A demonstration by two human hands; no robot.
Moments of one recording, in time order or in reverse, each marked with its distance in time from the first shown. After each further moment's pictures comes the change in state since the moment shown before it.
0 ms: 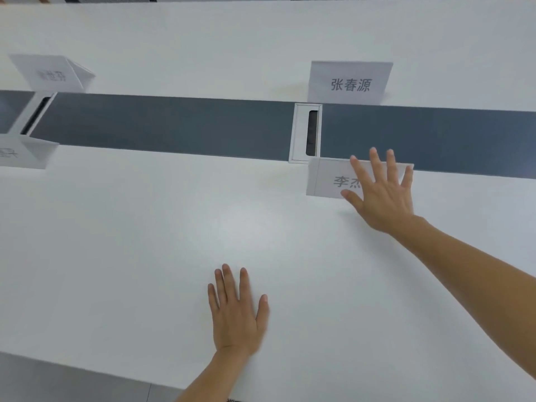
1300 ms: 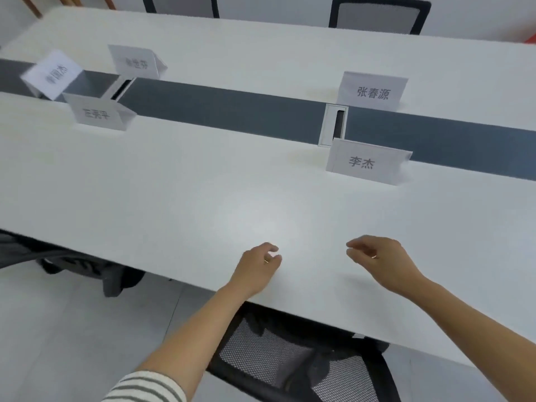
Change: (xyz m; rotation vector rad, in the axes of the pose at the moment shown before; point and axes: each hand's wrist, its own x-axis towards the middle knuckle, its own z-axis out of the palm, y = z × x) left_hand -0.085 -0.036 -0.102 -0.802 -0.340 -0.034; right_hand -0.240 -0.061 -0.049 0.787 -0.285 0.041
